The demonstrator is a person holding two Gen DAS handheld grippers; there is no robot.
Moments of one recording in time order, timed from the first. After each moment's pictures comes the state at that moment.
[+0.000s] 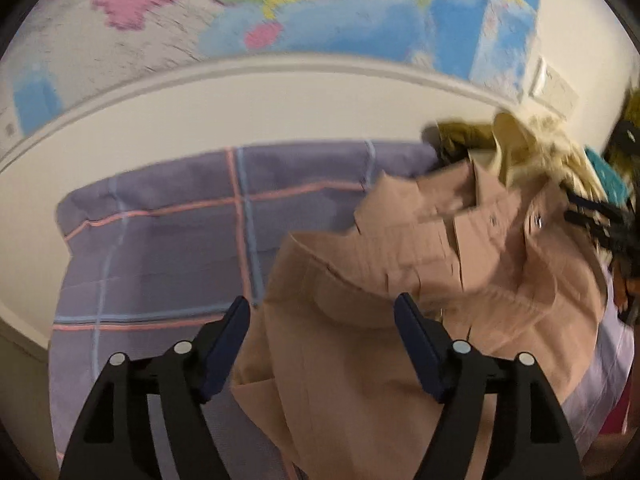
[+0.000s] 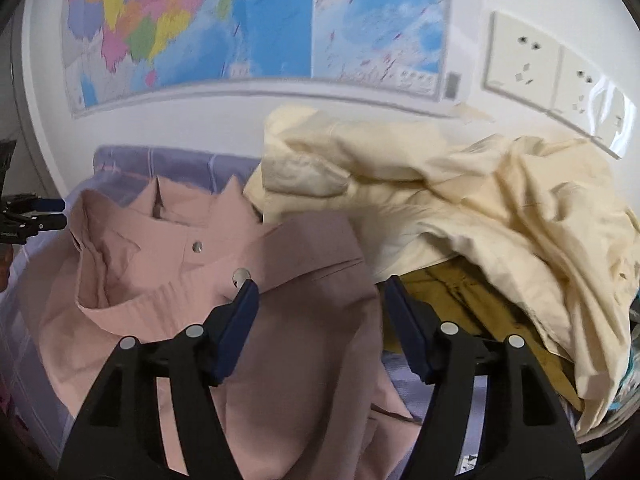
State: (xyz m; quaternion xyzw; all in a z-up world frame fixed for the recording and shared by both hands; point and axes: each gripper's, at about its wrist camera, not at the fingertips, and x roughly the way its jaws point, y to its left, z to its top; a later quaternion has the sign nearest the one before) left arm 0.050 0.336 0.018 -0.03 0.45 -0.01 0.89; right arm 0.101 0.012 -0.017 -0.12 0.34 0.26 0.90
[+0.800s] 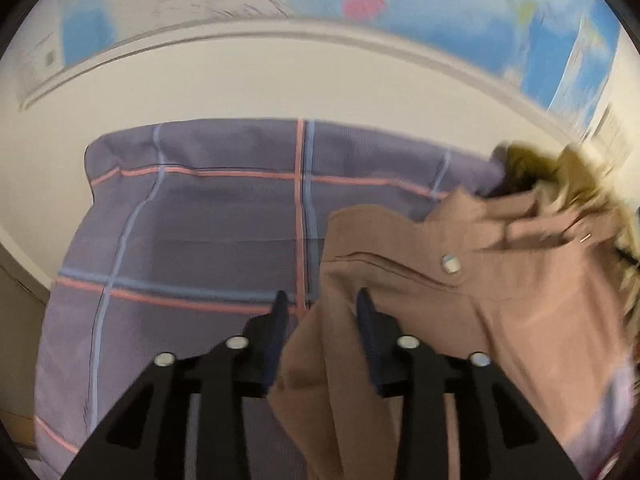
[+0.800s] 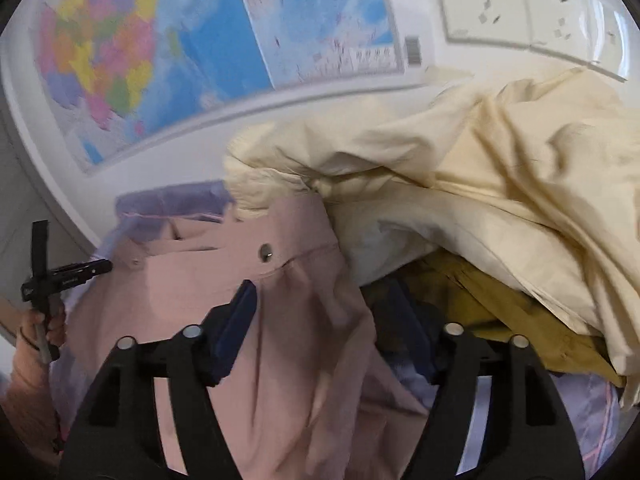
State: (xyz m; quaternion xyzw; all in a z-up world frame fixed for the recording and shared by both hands) left arm 0.043 0.383 0.006 -0.12 0.43 0.08 0.89; right arm 0.120 -0.037 -0.007 0.03 0.38 0.30 0.88
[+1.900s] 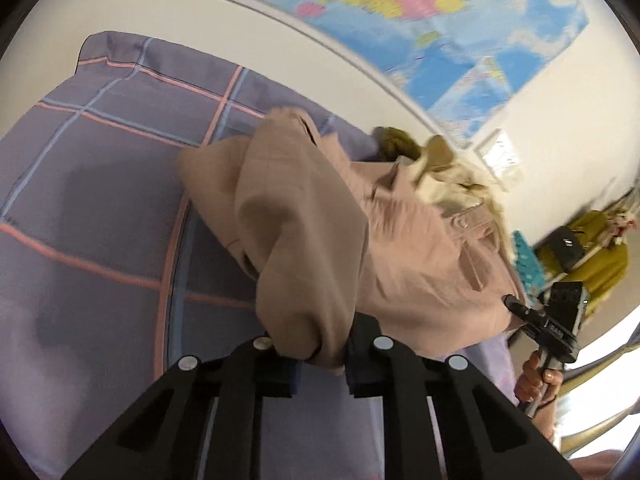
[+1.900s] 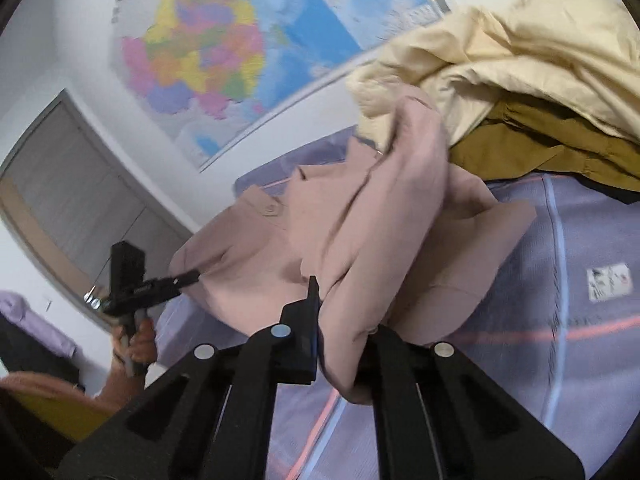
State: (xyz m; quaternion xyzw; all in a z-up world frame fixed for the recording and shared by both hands) left arm -0.093 0.306 -0.002 -0.30 0.38 -0.06 0.87; right arm -0.008 -0.083 -0.022 0.15 0.39 0.45 0.79
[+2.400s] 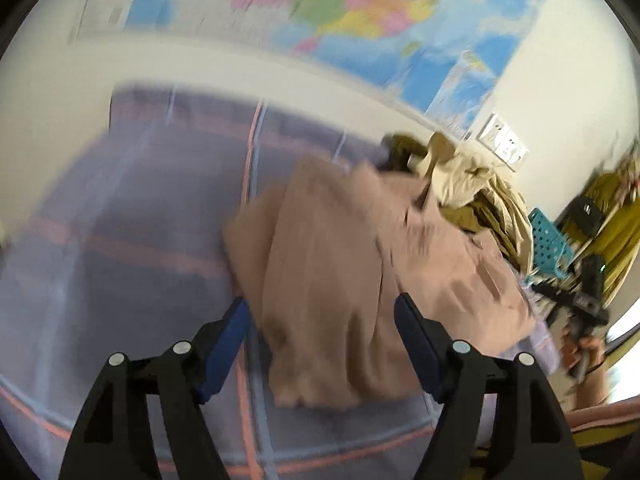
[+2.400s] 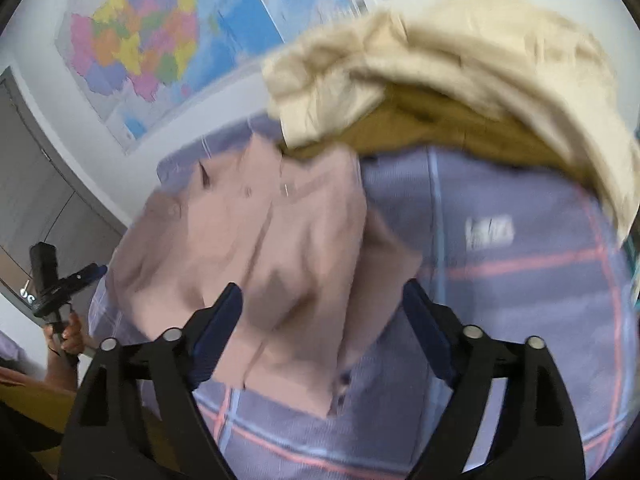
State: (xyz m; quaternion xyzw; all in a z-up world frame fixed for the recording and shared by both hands) left arm -0.140 0.305 0.025 -0.18 0.35 0.00 0.92; right arm -0.017 -0.122 -0.021 0.06 0.41 0.32 0.85
